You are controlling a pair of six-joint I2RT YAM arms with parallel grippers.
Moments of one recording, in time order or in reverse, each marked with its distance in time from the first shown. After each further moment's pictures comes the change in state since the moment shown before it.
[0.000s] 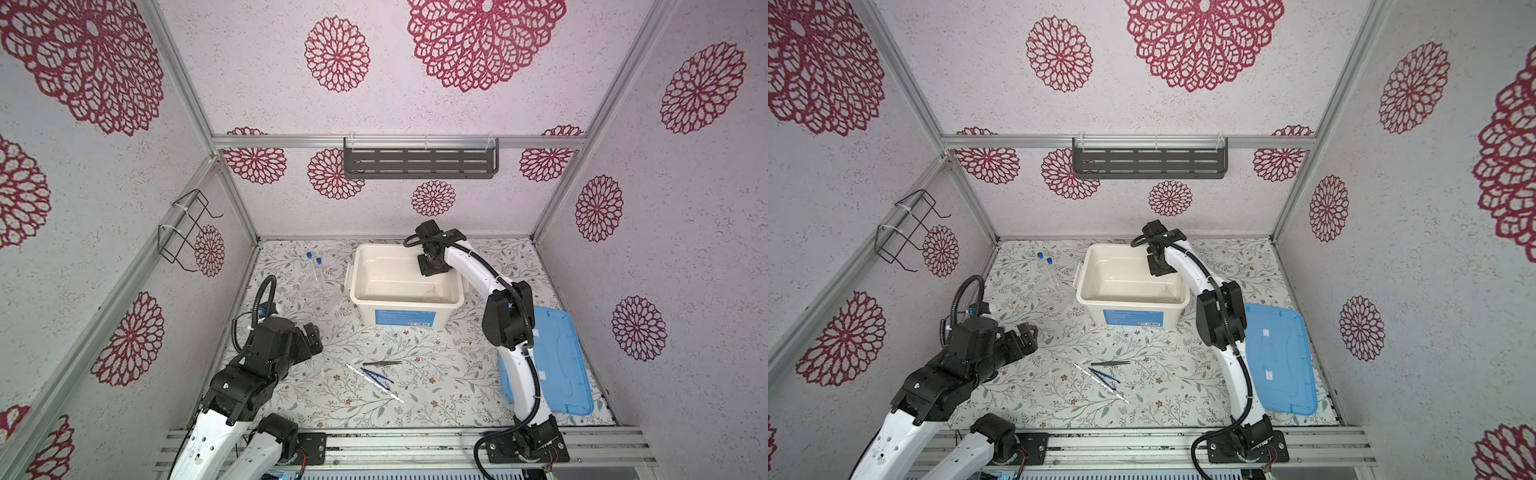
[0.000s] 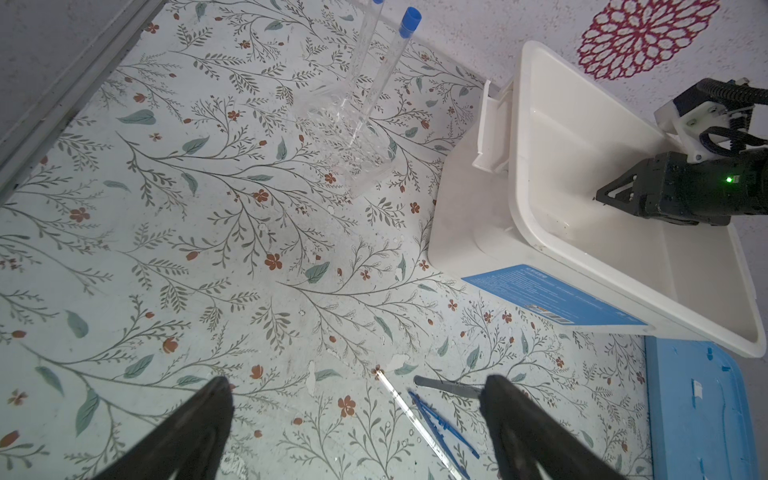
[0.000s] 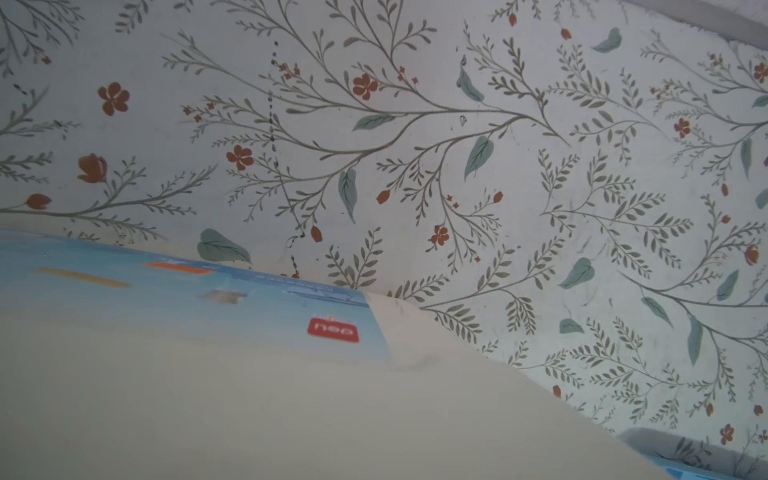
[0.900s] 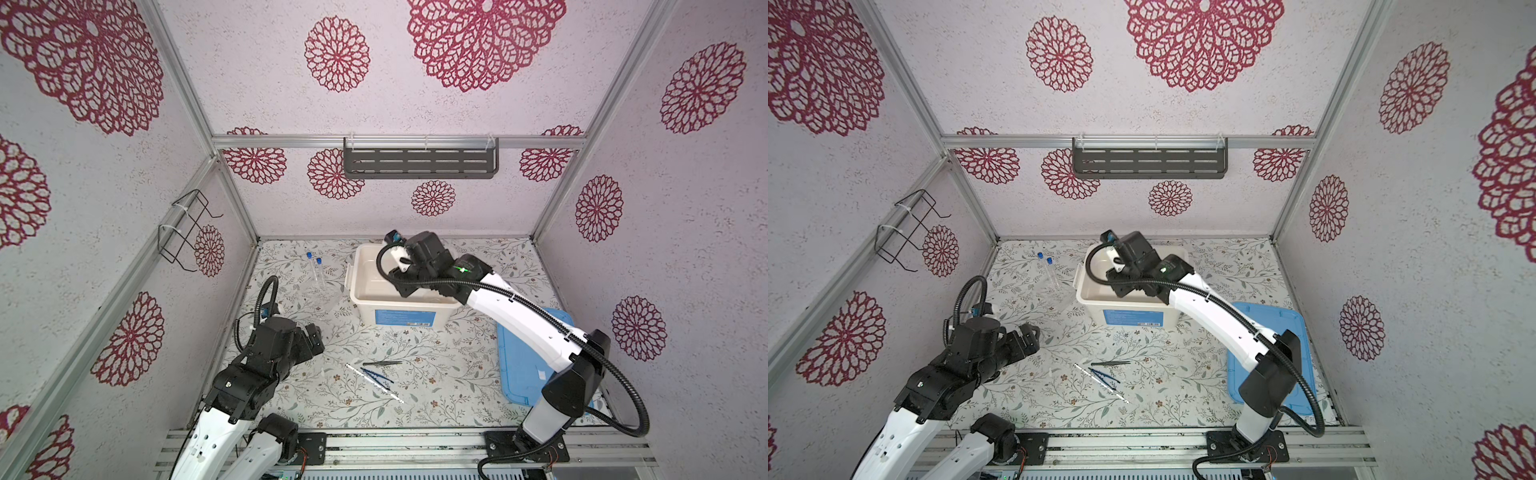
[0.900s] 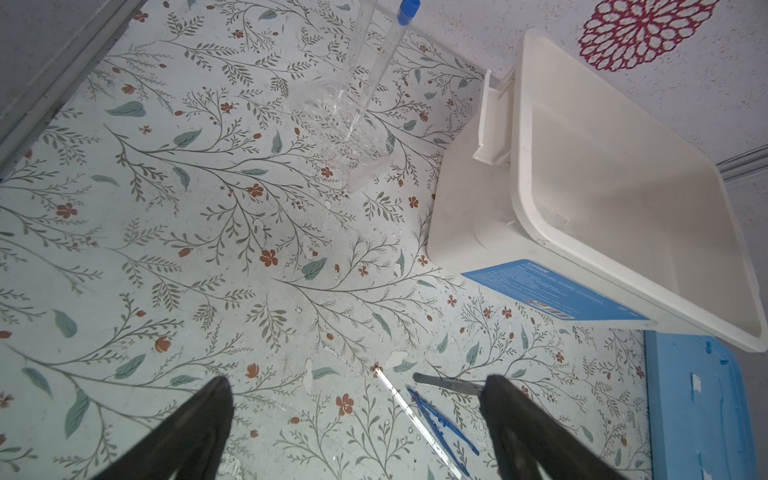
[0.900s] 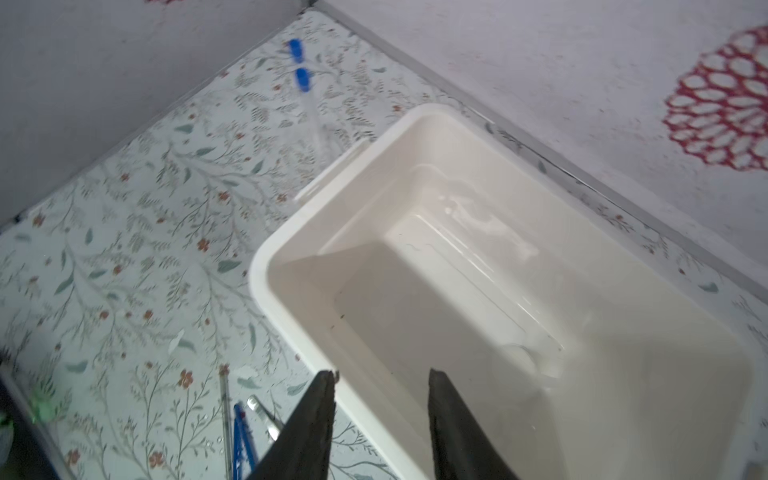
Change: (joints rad) left arm 0.000 0.003 -0.030 0.012 0.012 0.000; right arm 0.385 -0.672 -0.536 0.310 -0.223 -0.227
